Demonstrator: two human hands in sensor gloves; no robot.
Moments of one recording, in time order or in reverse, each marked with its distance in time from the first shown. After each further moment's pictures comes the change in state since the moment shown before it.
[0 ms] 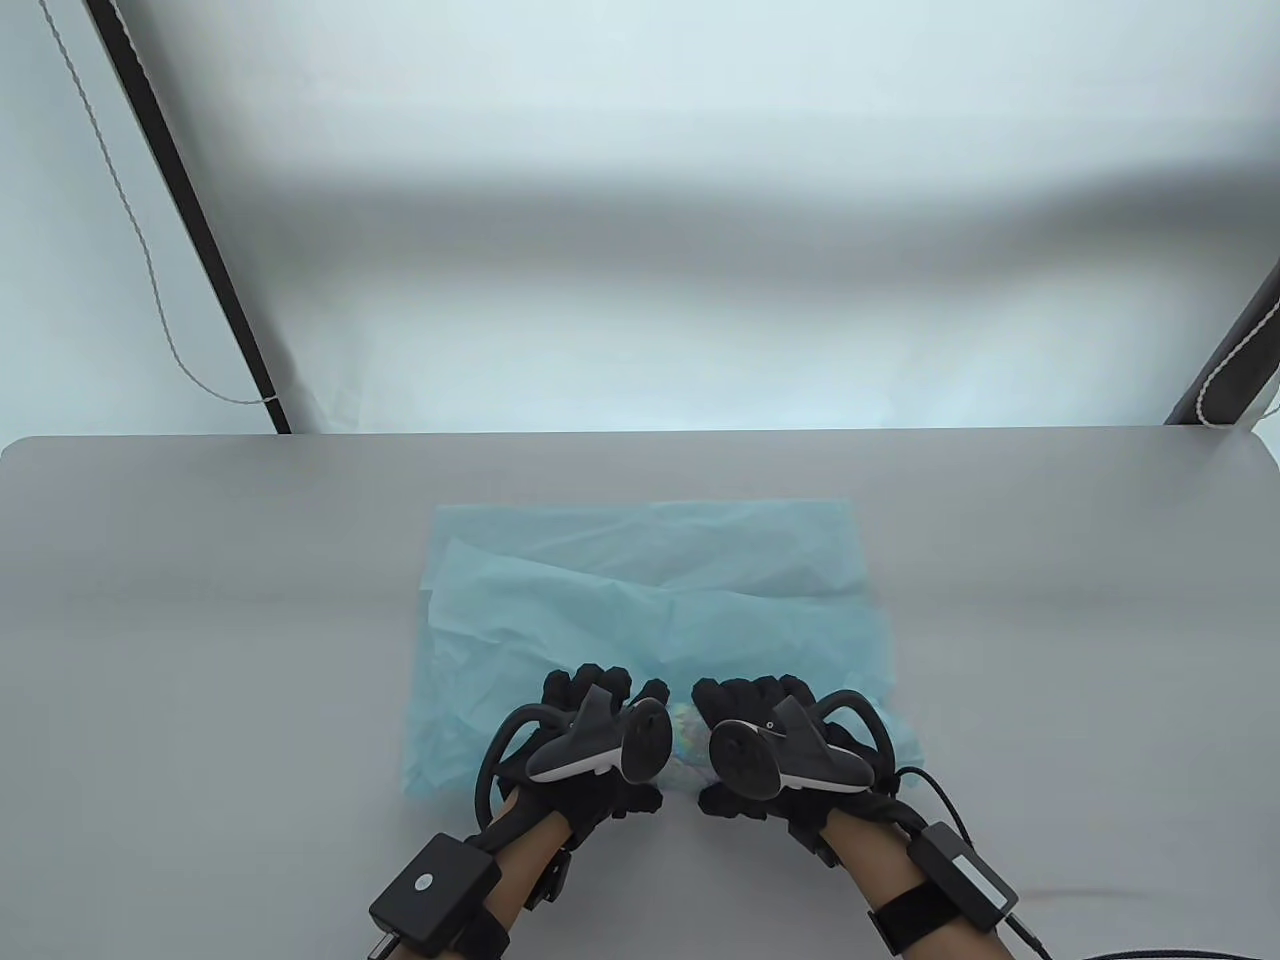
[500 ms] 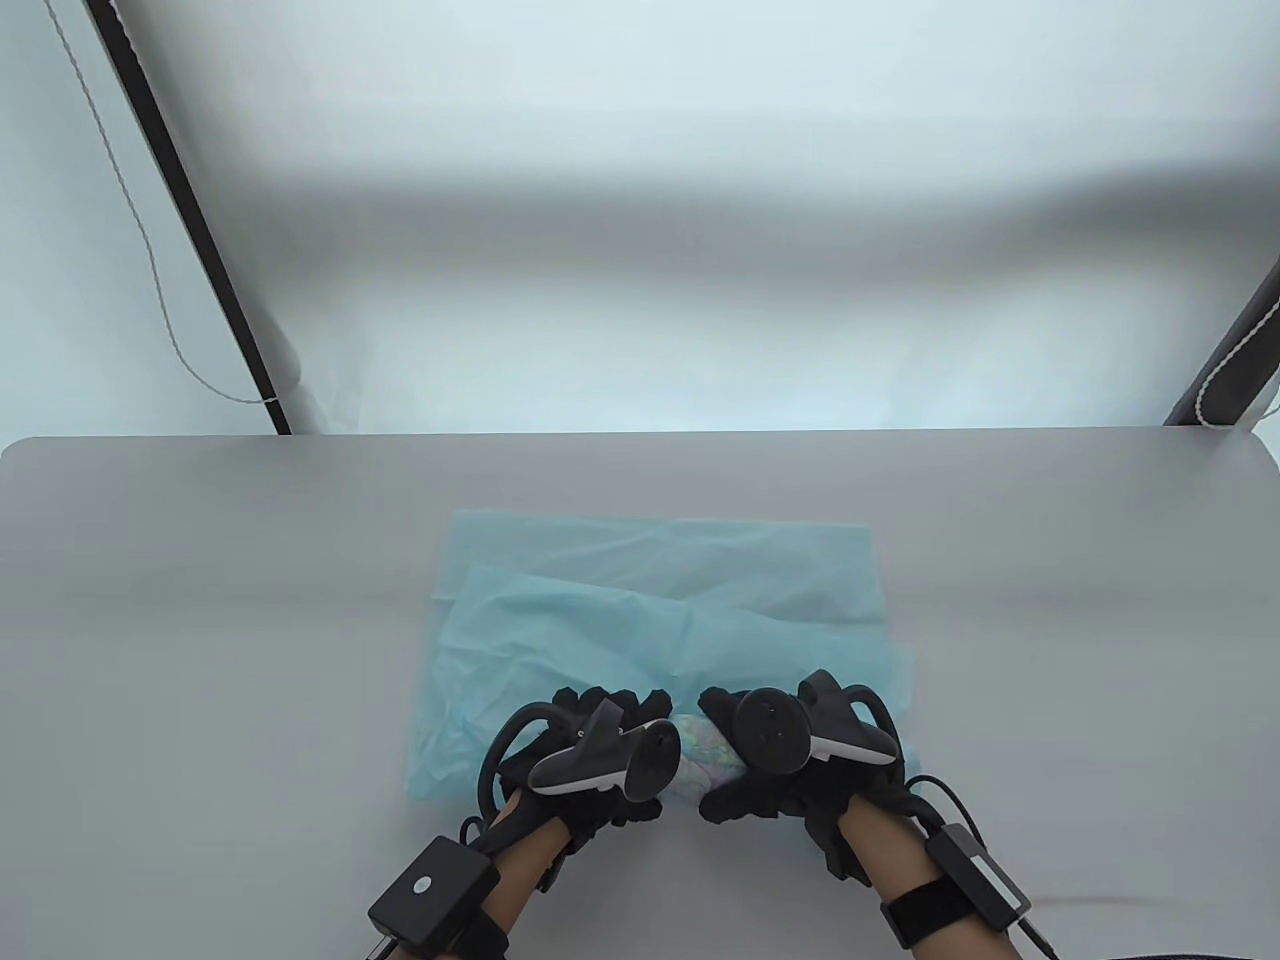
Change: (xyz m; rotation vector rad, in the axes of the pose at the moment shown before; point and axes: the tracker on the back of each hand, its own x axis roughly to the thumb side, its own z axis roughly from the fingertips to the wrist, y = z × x) left_hand 0.003 0.004 0.002 0.092 -0.093 -0.063; right_hand -0.019 0.002 0.002 0.141 -0.020 -0.197
